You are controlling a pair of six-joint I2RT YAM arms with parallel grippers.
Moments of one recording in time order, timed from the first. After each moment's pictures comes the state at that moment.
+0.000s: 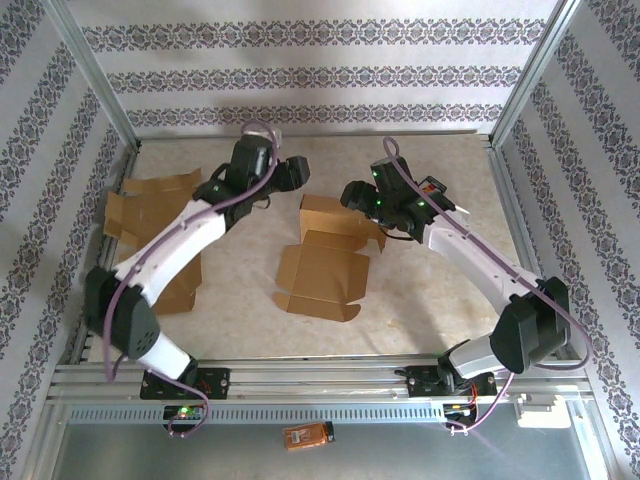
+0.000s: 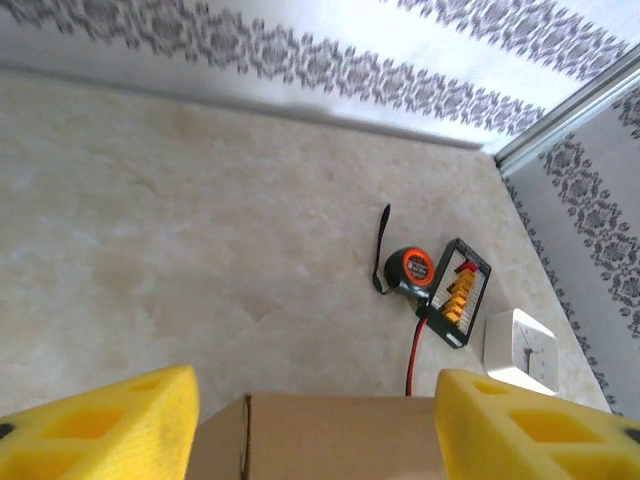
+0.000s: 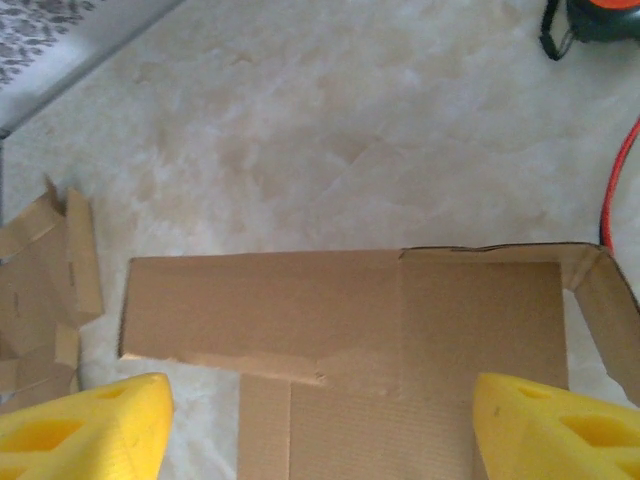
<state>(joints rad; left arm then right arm) -0.46 1.59 1.43 -0.38 0.04 -0.56 0.49 1.46 1.24 -0.59 0.00 0.84</state>
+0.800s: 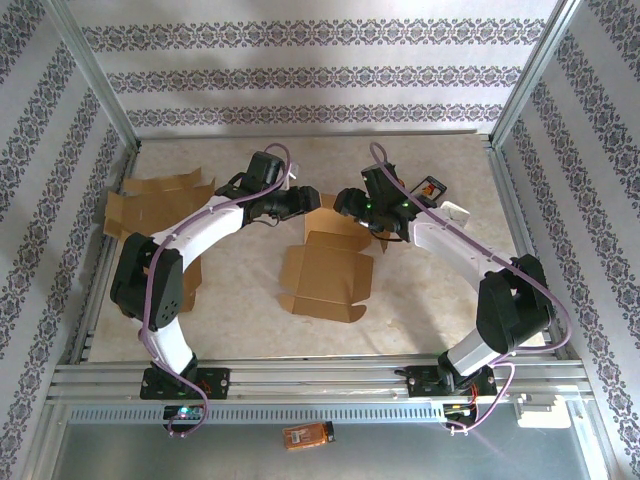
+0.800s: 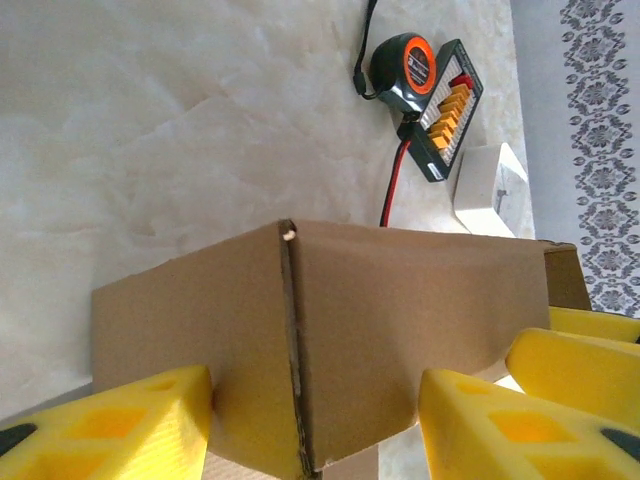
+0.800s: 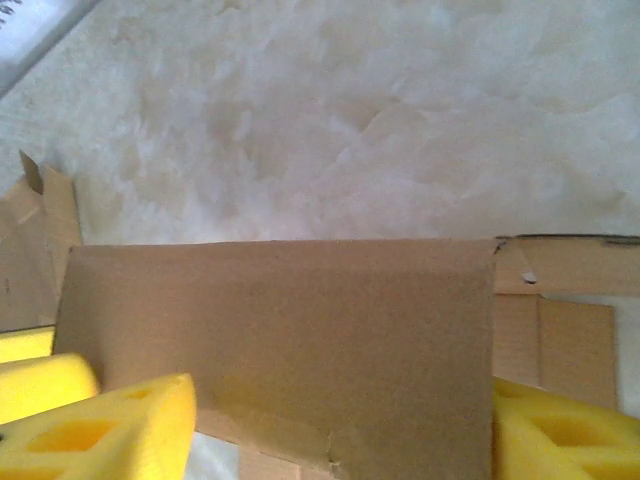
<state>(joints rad) -0.42 1.76 1.33 -0.33 0.44 -0.68 0.49 1.57 1.18 -0.43 -0.09 0.86</state>
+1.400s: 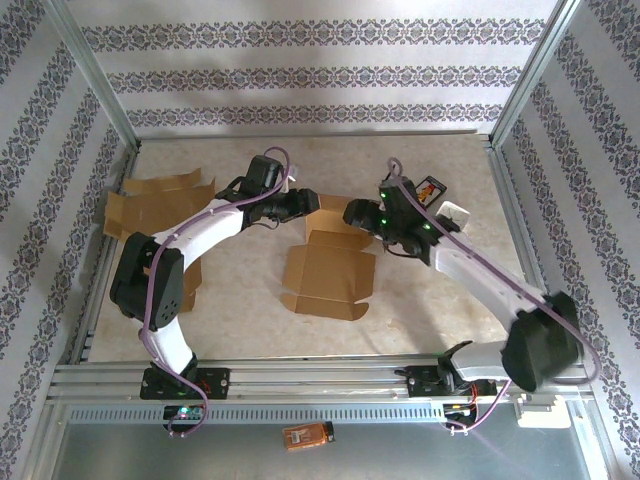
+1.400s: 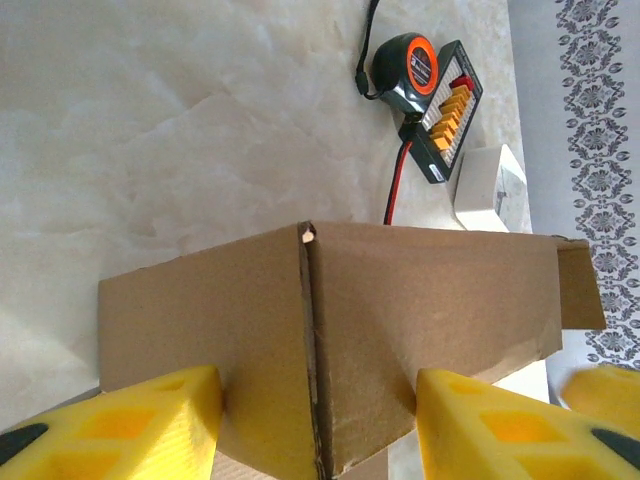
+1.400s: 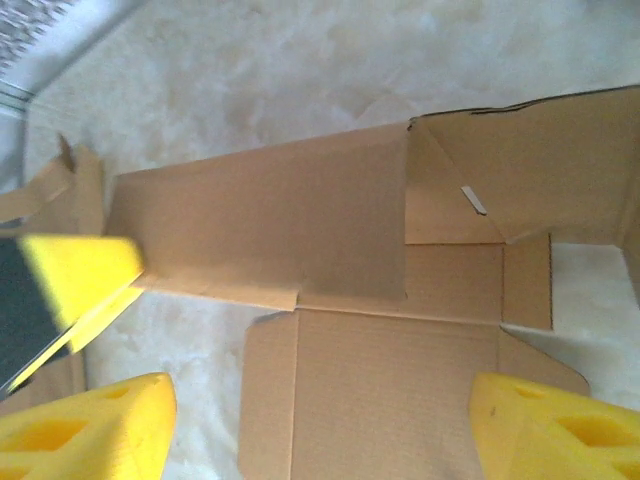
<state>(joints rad) -0.42 1.76 1.29 -0.27 0.45 -0.68 0.49 1.30 0.99 -0.43 -0.09 0.81</state>
